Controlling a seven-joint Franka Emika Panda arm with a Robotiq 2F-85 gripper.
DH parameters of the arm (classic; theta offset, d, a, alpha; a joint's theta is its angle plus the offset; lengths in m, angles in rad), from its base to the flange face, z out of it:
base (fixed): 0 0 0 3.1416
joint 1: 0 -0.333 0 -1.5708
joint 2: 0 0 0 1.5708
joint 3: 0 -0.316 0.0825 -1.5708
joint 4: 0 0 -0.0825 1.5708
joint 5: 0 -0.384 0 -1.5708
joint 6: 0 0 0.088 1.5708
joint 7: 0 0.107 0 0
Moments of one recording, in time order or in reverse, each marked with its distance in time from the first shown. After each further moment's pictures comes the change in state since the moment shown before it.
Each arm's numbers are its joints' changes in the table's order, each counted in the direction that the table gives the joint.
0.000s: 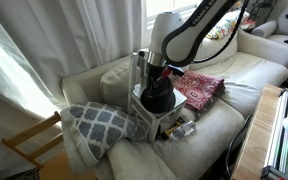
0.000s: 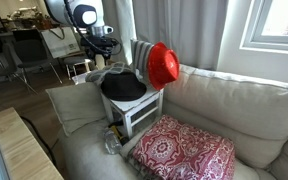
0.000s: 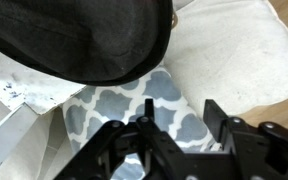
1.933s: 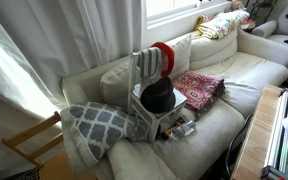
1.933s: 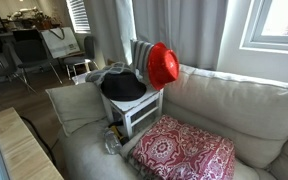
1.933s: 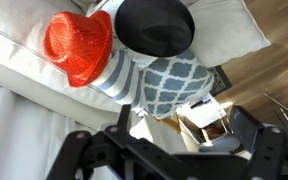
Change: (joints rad) arm 0.205 0.690 0.516 0.034 -0.429 -0.830 -0.652
